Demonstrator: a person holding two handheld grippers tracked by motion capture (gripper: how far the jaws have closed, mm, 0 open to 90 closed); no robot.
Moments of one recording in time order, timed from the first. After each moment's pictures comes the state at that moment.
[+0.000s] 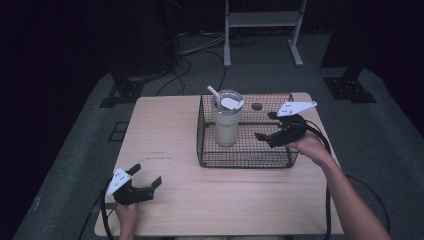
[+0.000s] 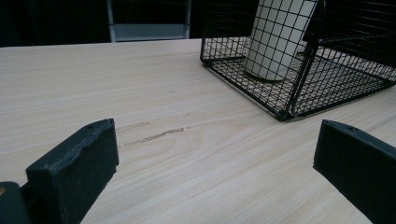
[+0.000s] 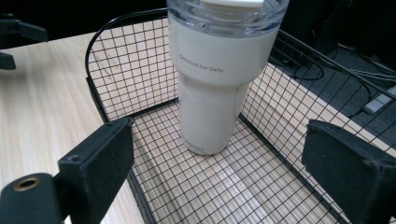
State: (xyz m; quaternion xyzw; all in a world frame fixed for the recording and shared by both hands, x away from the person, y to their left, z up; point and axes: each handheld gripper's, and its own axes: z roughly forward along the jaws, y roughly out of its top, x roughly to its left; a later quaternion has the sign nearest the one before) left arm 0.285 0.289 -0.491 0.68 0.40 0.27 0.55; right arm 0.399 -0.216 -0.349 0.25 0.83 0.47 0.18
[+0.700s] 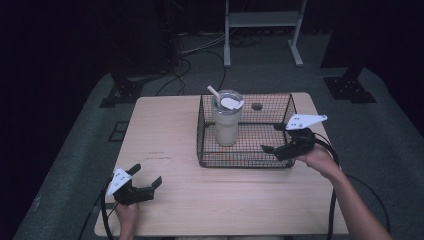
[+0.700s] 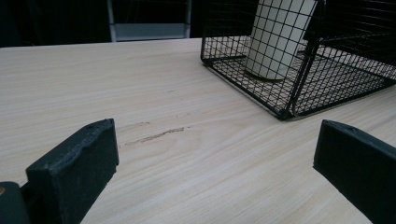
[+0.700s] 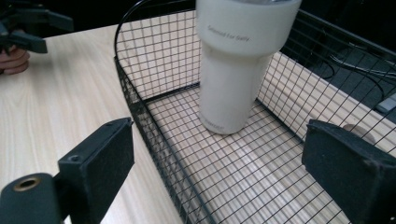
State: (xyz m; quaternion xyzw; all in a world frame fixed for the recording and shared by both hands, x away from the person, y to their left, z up) left arm 0.285 0.288 -0.491 0.68 0.40 0.27 0.55; right arm 0.367 -0.234 -0.365 0.24 0.83 0.48 0.17
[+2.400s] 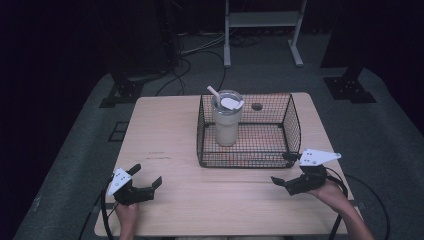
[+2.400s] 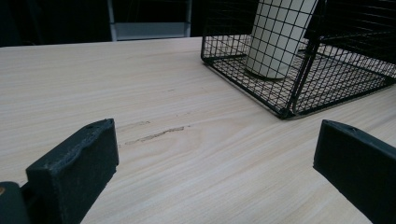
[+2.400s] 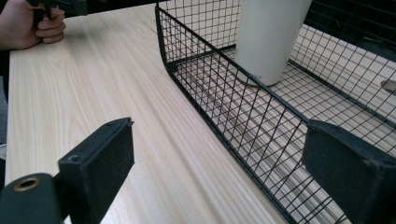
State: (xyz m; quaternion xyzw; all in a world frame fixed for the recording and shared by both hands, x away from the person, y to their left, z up) left arm 0.285 0.287 -0.491 0.68 0.40 0.27 0.55; right arm 0.303 -0.260 -0.423 0.25 0.82 0.49 0.15
